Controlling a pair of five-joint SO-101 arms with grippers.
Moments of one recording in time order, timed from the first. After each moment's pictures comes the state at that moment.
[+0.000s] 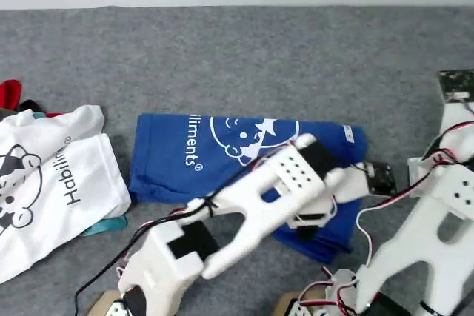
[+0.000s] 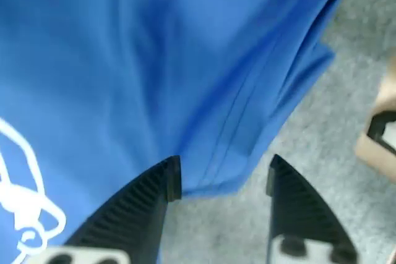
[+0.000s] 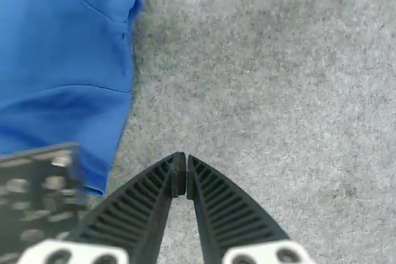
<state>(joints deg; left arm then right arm) 51.9 31.1 -19.6 93.0 -22.4 32.5 -27.0 9.3 96.0 32.7</state>
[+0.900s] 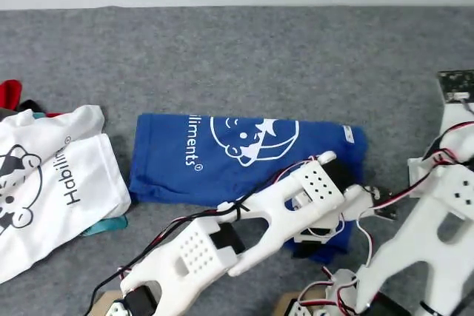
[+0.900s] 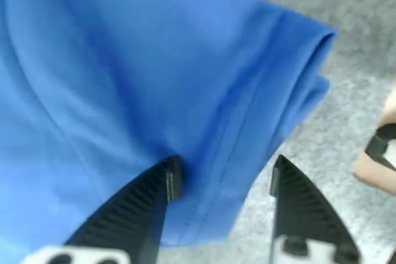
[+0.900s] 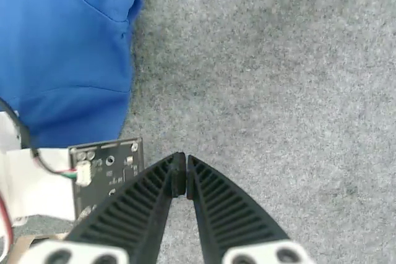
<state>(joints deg) 54.9 48.7 -32.2 98.7 -22.4 32.7 -27.0 9.3 96.2 32.7</state>
